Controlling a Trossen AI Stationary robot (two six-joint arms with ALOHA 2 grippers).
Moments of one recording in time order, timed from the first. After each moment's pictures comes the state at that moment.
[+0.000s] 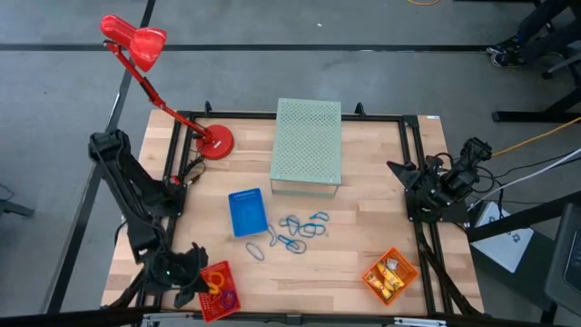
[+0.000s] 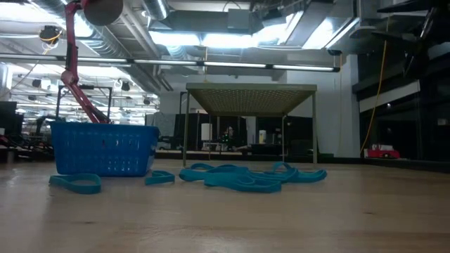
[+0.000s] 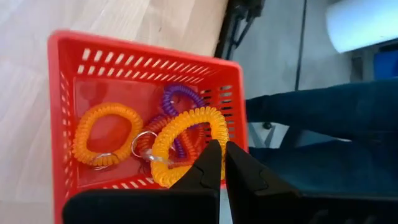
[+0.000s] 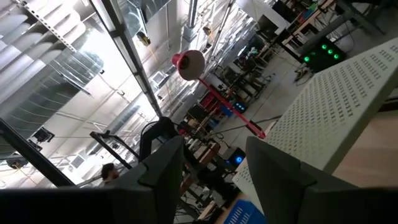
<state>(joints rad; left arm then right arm) -1.12 1.30 0.73 -0.16 -0.35 -1.43 0.82 0.00 0.02 0.66 1.14 0.29</state>
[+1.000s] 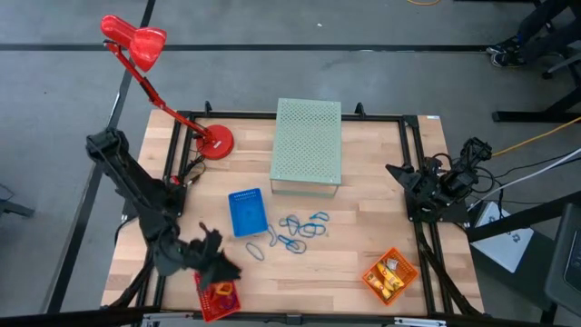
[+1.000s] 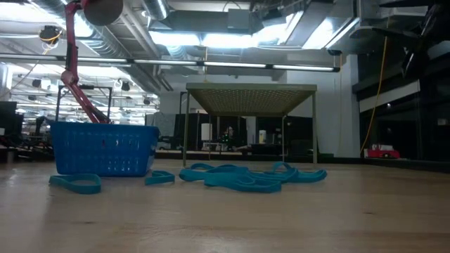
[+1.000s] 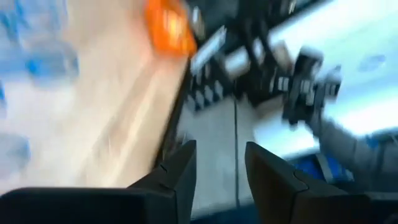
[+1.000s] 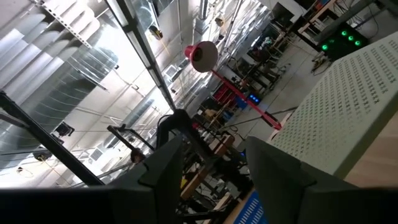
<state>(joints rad) -0.92 1.26 0.73 0.25 -0.62 -1.21 0.82 0.00 0.02 0.63 1.07 0.36</state>
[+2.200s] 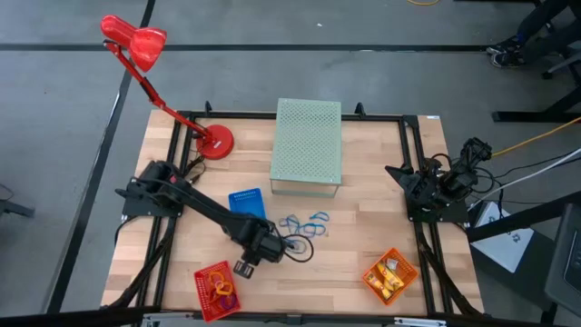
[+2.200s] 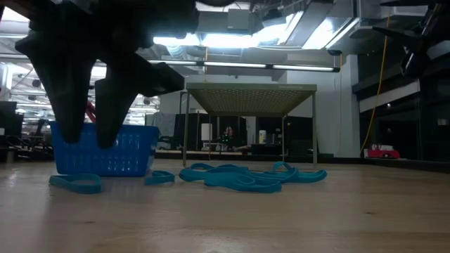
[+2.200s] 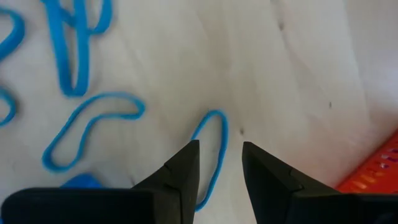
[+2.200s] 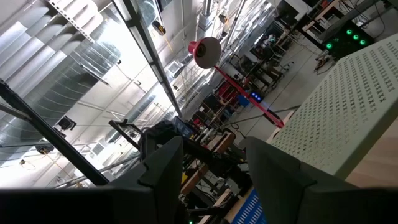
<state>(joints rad) -0.43 1.90 1.38 -0.83 0.12 -0.03 0.82 0.00 0.02 0.61 1.05 0.36</state>
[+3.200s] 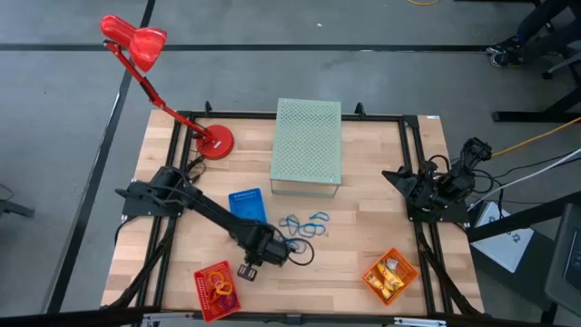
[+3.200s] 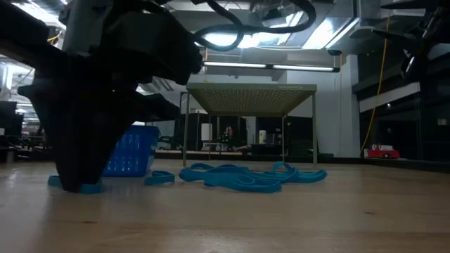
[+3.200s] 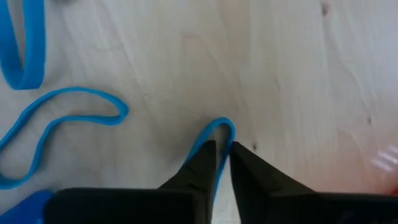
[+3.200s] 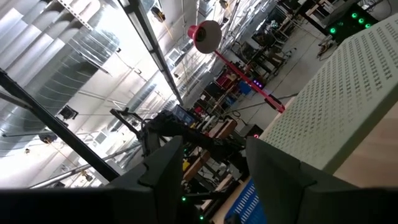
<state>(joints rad) -0.47 2.03 1.39 -0.80 0.11 -0.10 0.82 0.01 0.02 0.51 1.03 0.46</state>
